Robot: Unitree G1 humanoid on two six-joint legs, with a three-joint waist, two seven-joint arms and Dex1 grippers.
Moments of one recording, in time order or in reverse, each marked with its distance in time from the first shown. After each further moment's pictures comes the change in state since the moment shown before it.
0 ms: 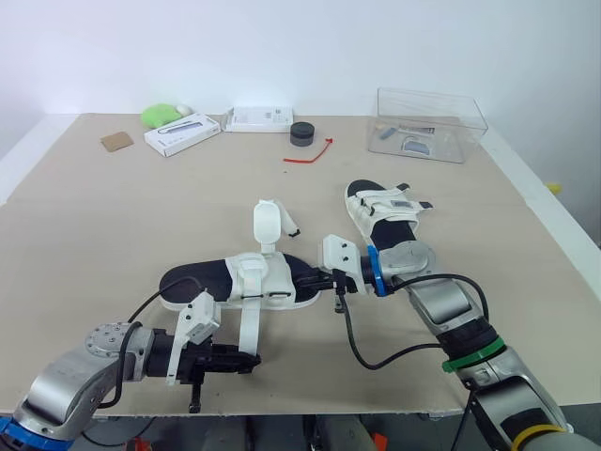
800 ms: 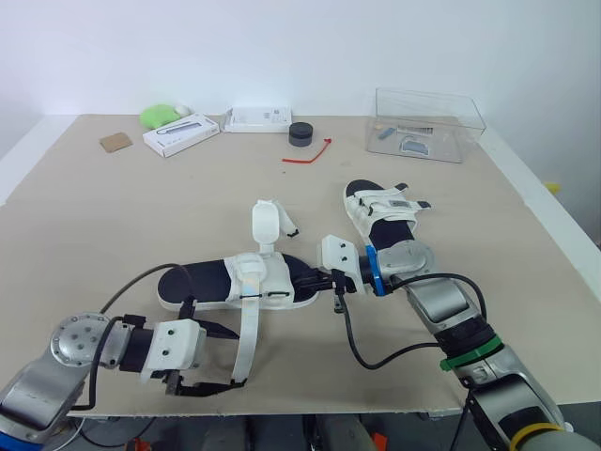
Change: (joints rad) left arm -0.025 0.117 0.023 0.174 0.370 -0.801 -0.156; right arm -0.009 0.007 0.002 0.021 0.000 -0.016 0.019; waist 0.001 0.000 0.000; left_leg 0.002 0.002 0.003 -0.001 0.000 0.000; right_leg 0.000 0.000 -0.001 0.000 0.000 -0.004
